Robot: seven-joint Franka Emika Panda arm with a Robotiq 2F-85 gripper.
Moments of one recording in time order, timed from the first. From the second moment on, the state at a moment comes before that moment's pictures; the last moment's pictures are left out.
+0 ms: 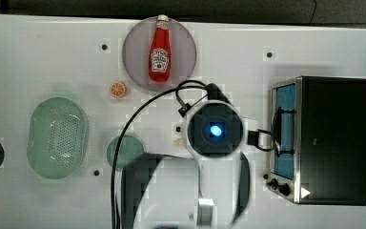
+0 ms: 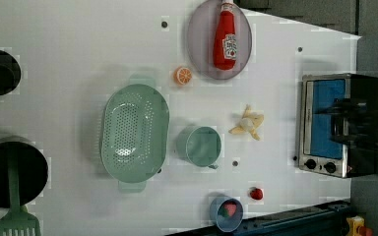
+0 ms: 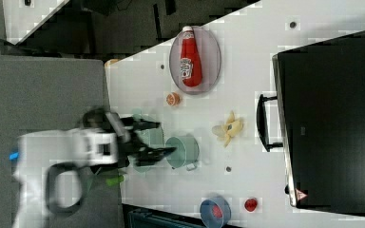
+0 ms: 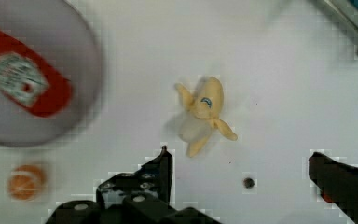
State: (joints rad) arm 0.00 -0.15 -0.04 -2.28 -0.04 0.52 0.07
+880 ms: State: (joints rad) arm -0.01 0.22 -0.01 -2.38 -0.04 0.92 0.08
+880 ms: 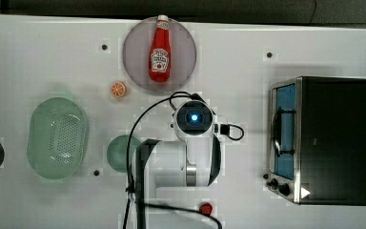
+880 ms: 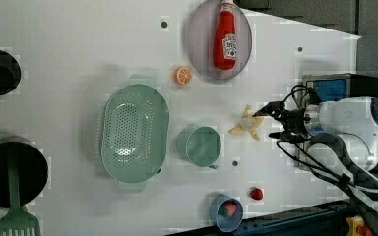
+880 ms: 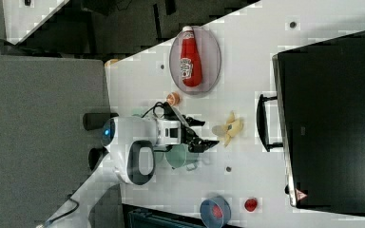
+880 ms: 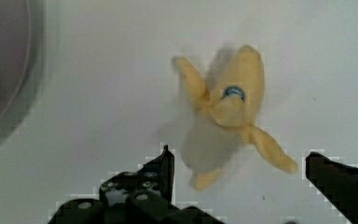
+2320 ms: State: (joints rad) arm -0.02 0.23 0.02 -2.44 -0.04 1.03 0.08
